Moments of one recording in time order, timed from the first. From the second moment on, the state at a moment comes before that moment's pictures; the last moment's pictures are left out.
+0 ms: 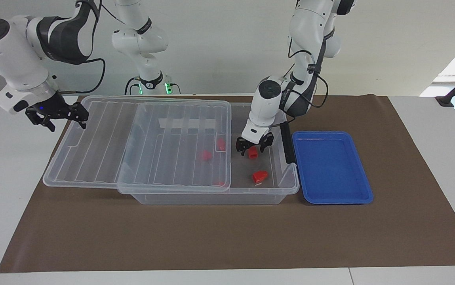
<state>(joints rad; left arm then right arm) -0.52 0.28 -0.15 -2.06 -0.01 2.40 -0.80 0.05 0.07 -0.16 -1.61 -0.02 1.60 -0.25</state>
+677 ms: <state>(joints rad) -0.52 0.10 -0.13 -1.99 -0.01 2.16 -0.80 0.10 0.07 -0.17 -1.59 -0.02 1.55 -0.14</state>
